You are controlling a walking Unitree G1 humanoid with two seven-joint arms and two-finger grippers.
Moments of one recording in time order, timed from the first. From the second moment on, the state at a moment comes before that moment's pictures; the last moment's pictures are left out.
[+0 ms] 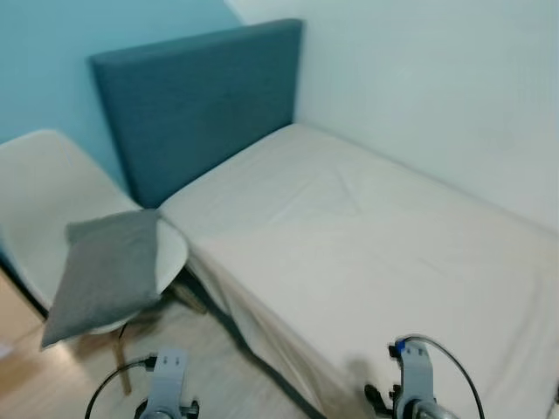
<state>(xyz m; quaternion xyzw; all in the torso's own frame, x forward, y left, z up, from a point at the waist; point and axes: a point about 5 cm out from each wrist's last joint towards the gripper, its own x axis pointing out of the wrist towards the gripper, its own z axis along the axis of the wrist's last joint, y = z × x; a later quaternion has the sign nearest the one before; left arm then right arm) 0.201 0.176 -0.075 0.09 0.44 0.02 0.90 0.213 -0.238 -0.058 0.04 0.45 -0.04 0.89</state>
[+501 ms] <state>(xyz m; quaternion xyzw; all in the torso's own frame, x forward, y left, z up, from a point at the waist) 0.199 0.195 -0.073 0.21 0.41 0.03 0.89 0.233 -0.234 -0.046 0.00 0.43 -0.01 0.90</state>
